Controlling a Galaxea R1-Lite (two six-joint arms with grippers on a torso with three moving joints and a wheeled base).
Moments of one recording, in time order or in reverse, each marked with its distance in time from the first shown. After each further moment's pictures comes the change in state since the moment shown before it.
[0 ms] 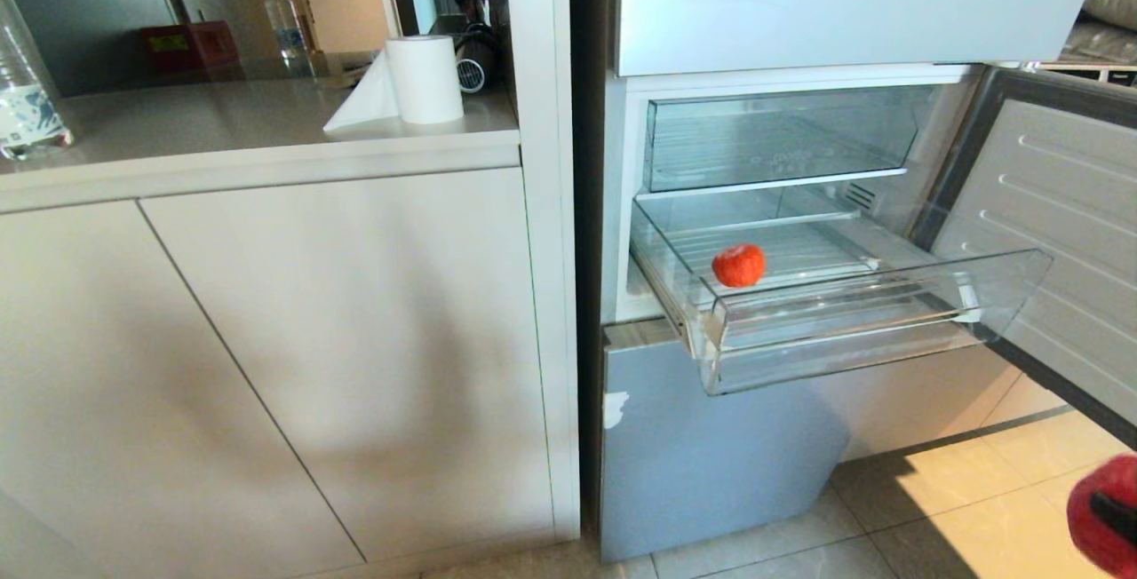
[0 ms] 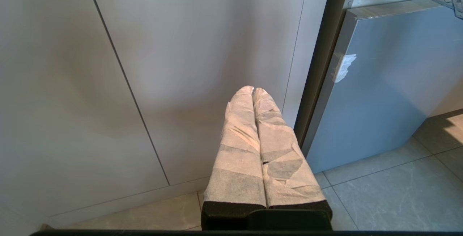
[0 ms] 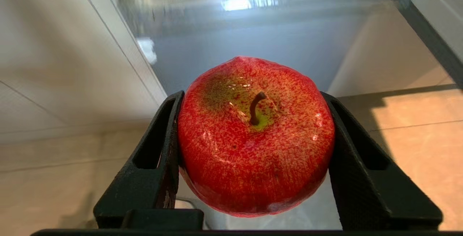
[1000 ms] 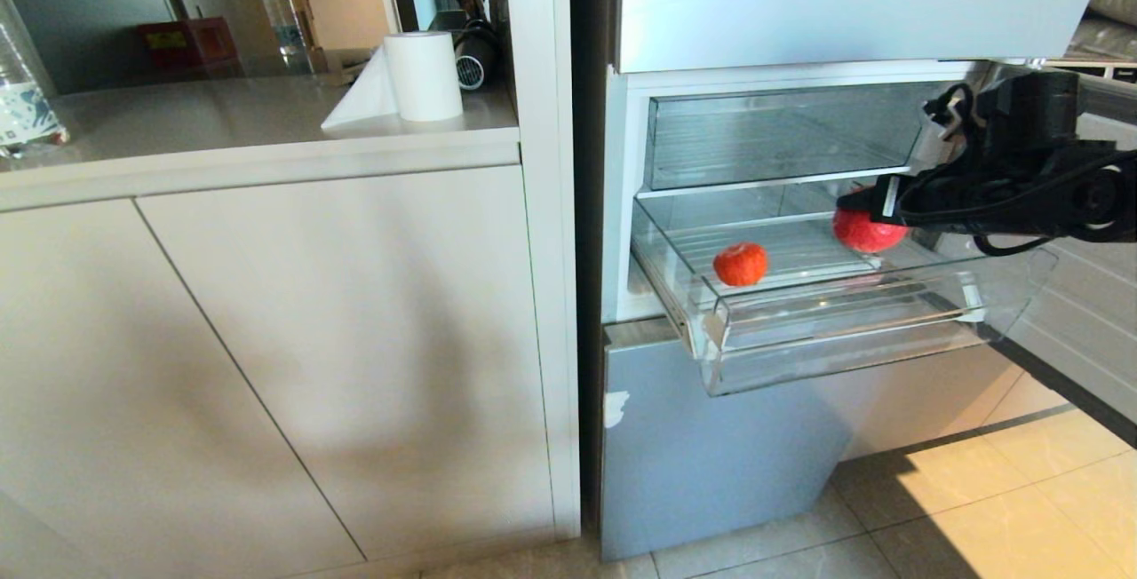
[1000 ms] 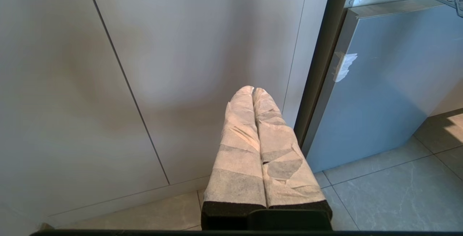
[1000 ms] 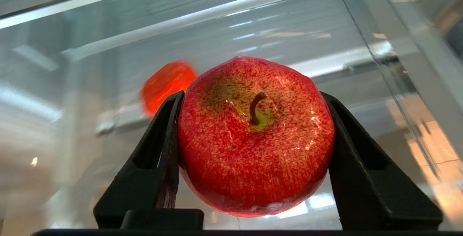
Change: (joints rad) left arm 0.000 0.000 0.000 0.000 0.000 0.000; right arm -0.009 1.268 -1.202 -0.004 -0.015 0.123
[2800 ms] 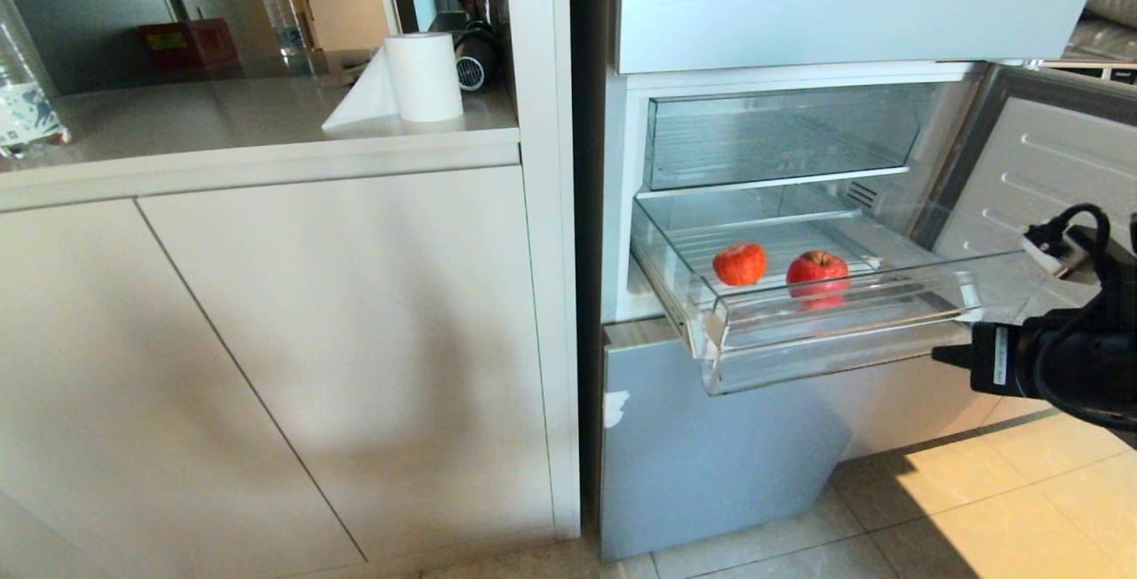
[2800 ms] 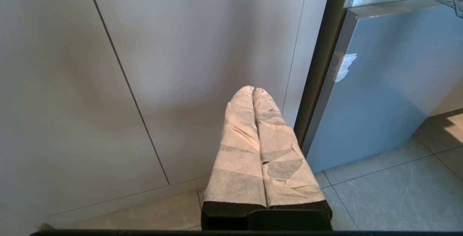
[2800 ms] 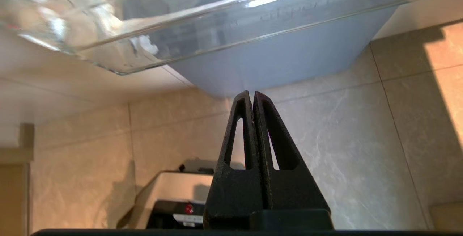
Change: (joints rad) left arm 0.000 0.000 0.000 0.000 0.000 0.000; right arm 0.064 -0.564 0.792 0.001 0.002 0.028
